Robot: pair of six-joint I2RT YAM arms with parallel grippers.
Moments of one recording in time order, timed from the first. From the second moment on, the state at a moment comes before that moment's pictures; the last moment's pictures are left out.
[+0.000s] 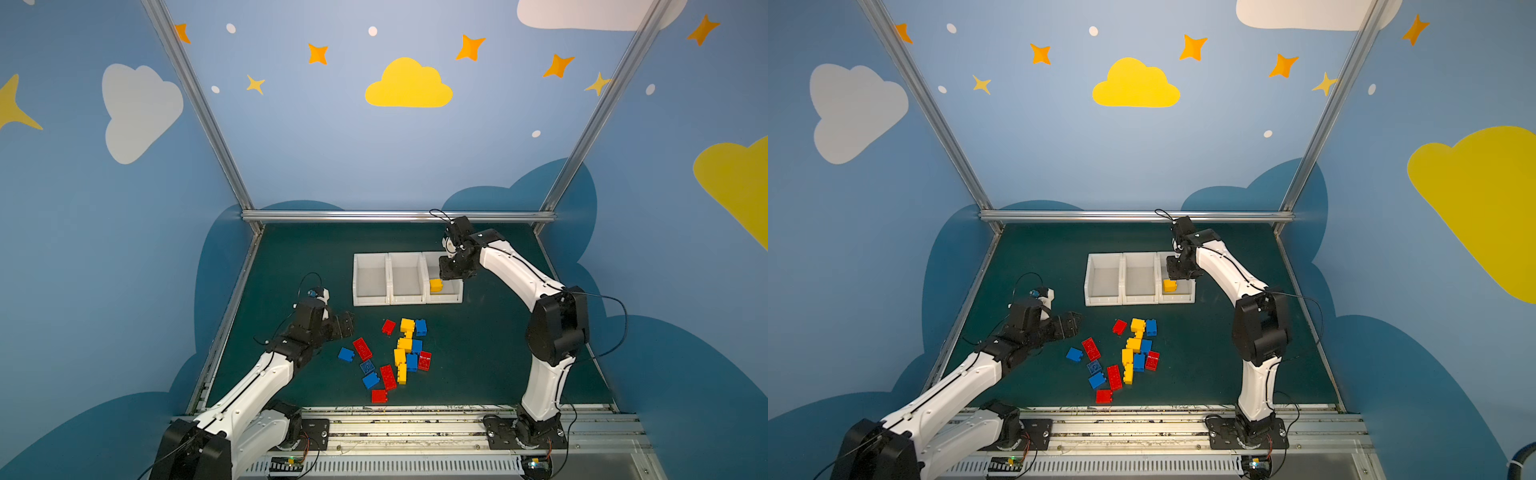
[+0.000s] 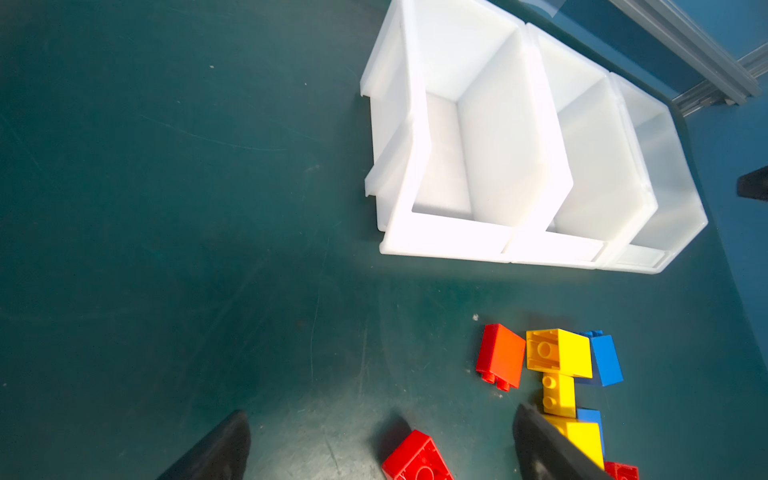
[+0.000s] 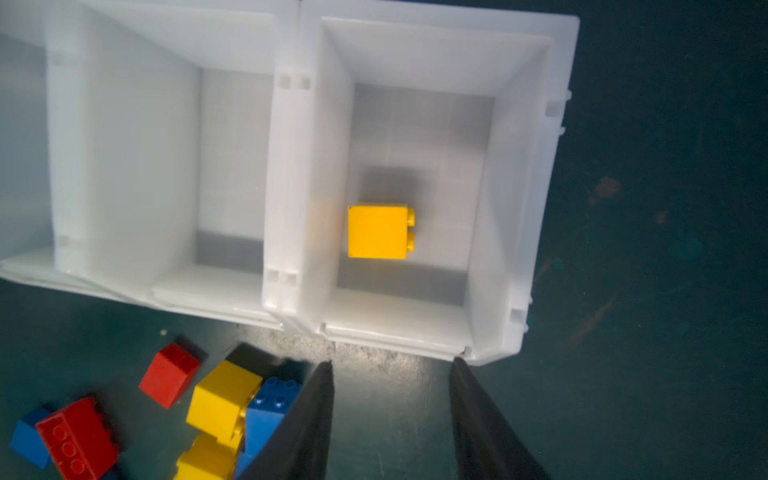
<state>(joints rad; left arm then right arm) -0.32 1.00 0.47 -0.22 0.09 -0.50 0.45 1.89 1.68 -0.98 -0.02 0.23</state>
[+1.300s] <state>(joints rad) -0.53 1.14 0.53 -0.41 0.05 -0.61 0.45 1.60 1.33 -0.87 -0.06 0.34</state>
